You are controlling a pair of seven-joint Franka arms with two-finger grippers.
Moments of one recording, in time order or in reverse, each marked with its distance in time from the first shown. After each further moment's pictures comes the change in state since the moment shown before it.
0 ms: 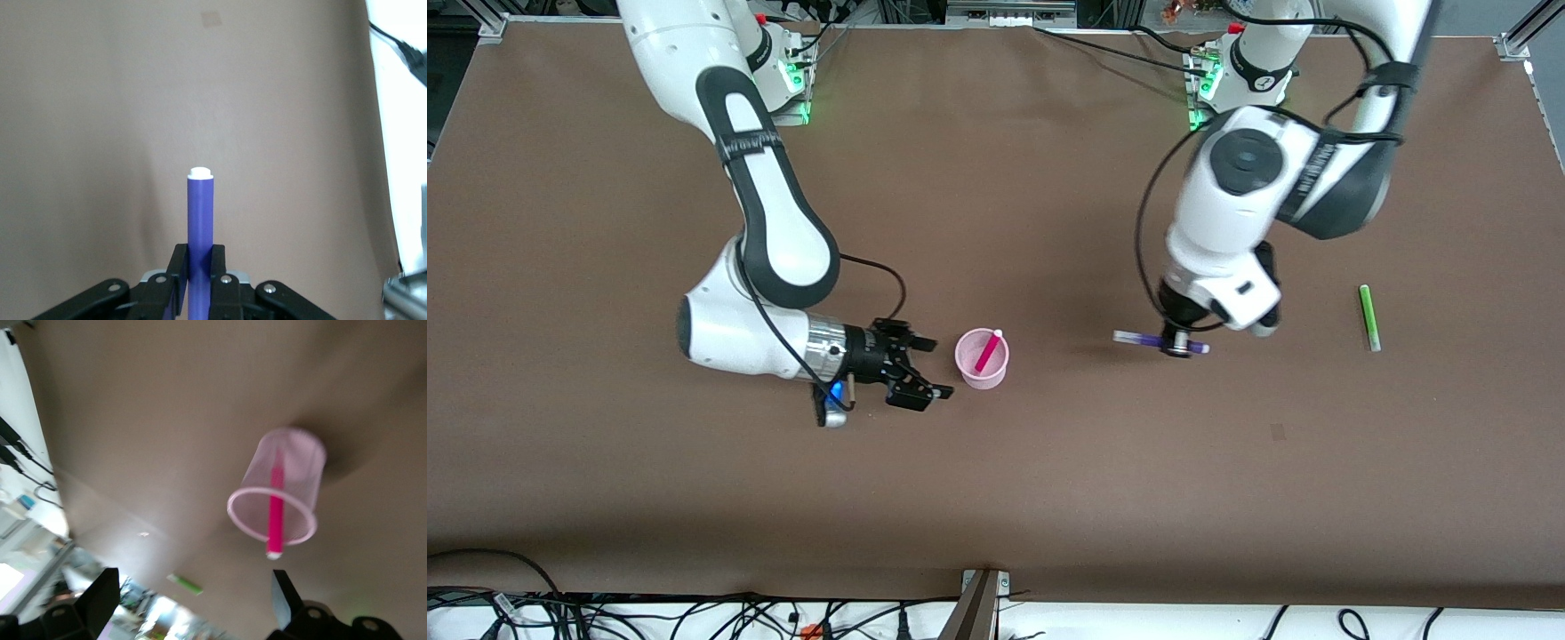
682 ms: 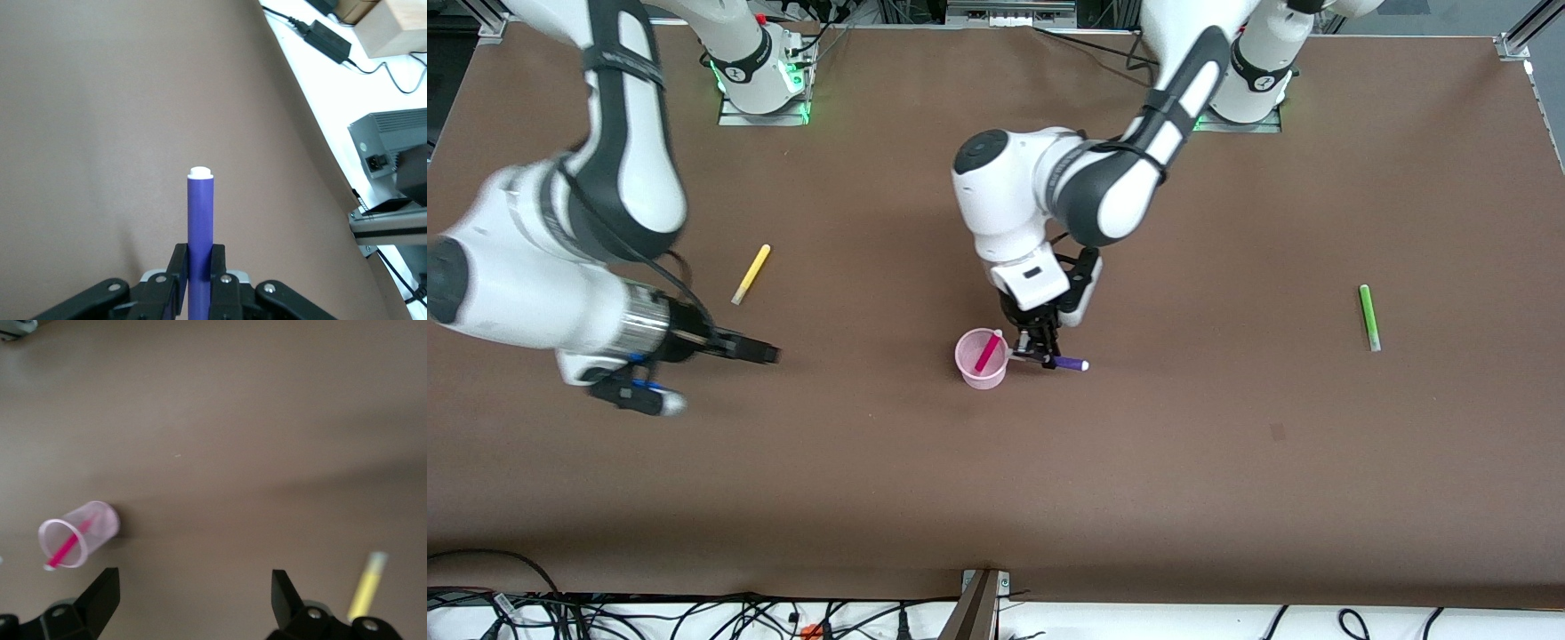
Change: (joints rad) left arm -0.393 0.369 0.160 0.380 0.390 -0.087 -0.297; right arm -0.009 -0.206 -0.297 -0.007 -0.542 -0.355 -0.586
